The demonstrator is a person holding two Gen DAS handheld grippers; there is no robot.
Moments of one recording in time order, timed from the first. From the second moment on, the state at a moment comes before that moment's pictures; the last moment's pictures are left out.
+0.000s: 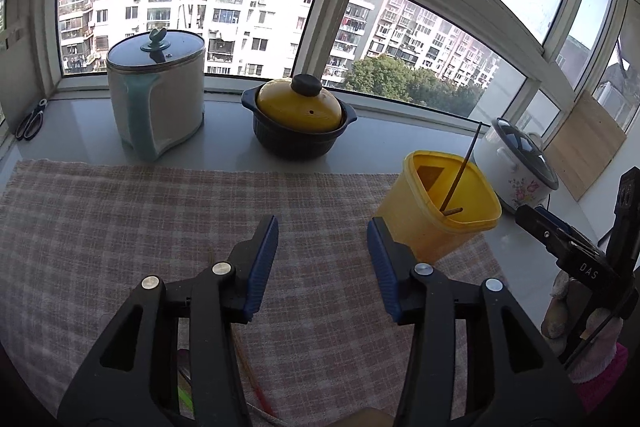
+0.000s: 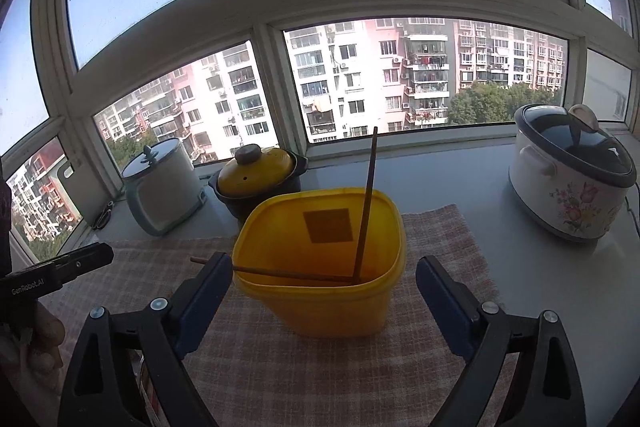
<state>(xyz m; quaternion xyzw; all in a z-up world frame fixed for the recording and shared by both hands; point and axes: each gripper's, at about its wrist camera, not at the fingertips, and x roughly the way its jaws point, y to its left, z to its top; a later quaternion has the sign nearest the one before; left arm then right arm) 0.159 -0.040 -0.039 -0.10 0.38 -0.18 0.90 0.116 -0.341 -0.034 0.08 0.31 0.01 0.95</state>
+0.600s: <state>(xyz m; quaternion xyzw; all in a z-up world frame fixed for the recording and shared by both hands) 0.122 0.088 -0.097 -0.14 0.46 -0.06 0.88 0.098 -0.268 -0.058 0.01 0.33 0.08 0.94</state>
